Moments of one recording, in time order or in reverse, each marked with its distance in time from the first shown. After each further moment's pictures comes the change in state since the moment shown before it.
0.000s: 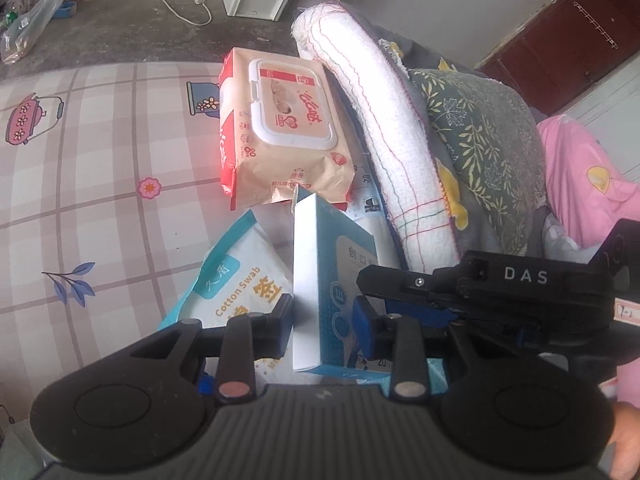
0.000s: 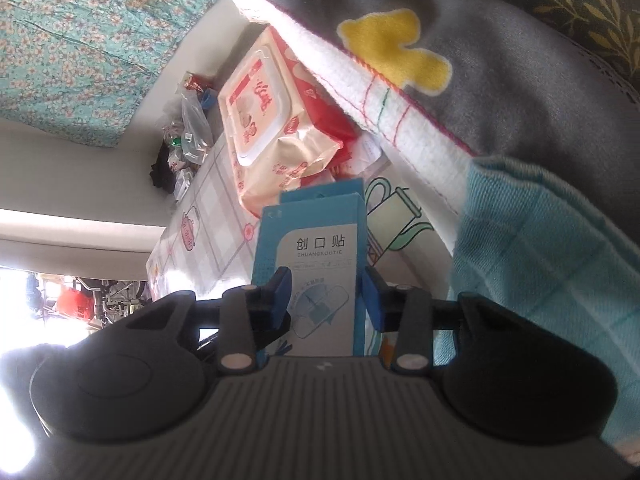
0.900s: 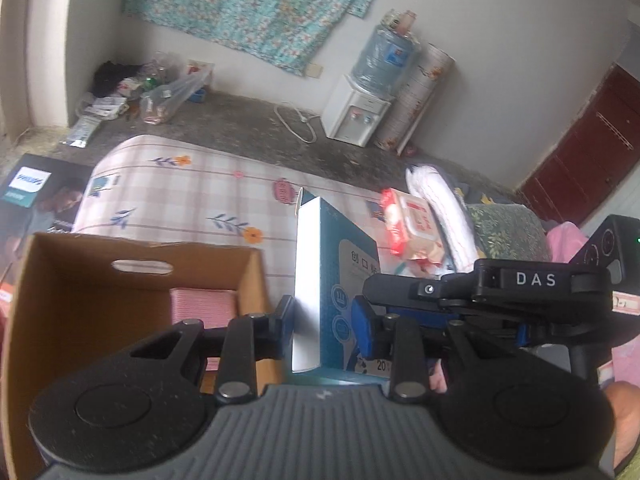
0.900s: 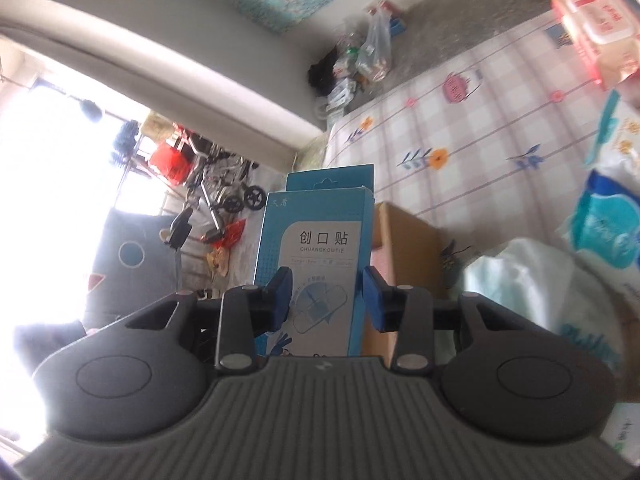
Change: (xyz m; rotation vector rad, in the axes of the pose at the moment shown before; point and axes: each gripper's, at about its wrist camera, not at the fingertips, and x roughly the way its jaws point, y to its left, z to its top) left arm -0.328 0.136 -0.160 -0.154 -0.371 0.173; right arm -0.048 0.259 -0.261 -0.420 0.199 0.270
